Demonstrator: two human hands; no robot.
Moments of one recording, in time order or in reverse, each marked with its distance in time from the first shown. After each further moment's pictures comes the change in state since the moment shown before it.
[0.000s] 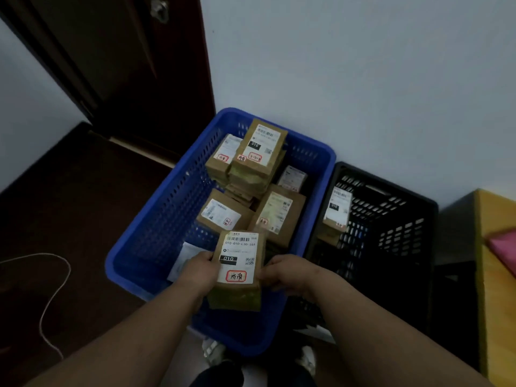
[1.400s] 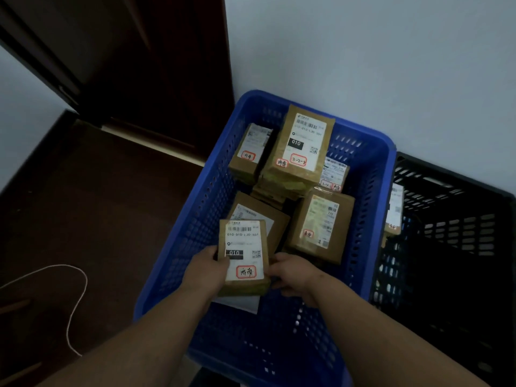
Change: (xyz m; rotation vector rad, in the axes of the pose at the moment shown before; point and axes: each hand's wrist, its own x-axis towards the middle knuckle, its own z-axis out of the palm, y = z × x) left_hand 0.118 0.020 -0.087 0.093 -0.012 0.086; right_hand 0.132 -0.084 0.044 0.295 -0.004 0.128
